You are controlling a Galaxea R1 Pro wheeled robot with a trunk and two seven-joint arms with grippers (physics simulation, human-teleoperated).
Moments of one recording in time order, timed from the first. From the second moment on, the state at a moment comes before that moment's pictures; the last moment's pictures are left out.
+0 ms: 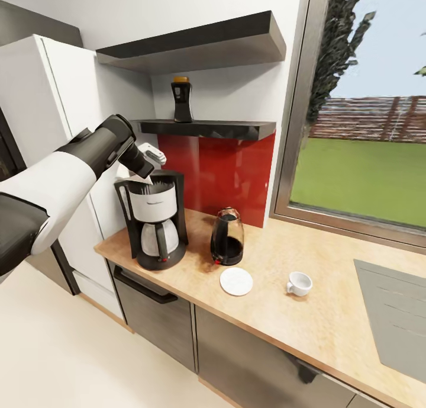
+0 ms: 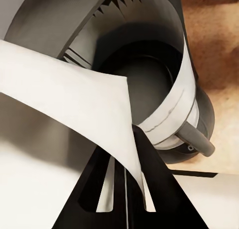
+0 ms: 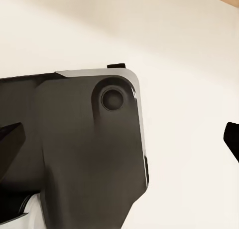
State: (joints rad) left arm -1.72 0.07 -0.60 -0.38 -0.38 0.99 -0.77; right arm -0.01 -0.01 -0.14 -0.10 0.02 -0.21 0.00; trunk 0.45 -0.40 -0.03
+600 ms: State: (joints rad) left arm -1.69 0.07 -0.60 -0.38 -0.38 0.99 -0.77; right arm -0.01 -0.01 -0.14 -0.10 0.02 -0.21 0.00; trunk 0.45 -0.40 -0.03
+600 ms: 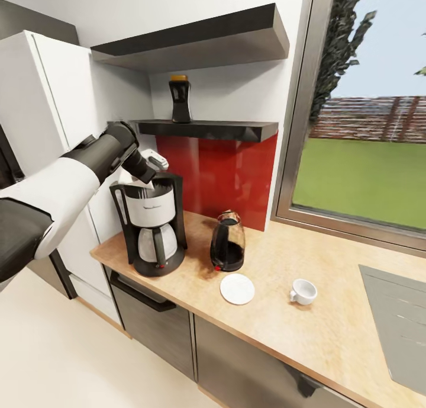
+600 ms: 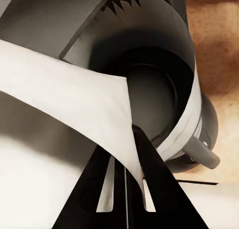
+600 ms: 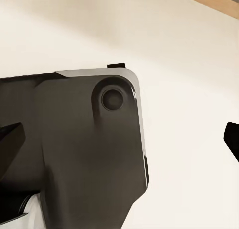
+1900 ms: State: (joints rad) left arm -1.67 0.06 -0.70 -0.43 -0.37 1.00 -0.80; right arm -0.01 -0.01 -0.14 -0.10 0.02 -0.21 0.00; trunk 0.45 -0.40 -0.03
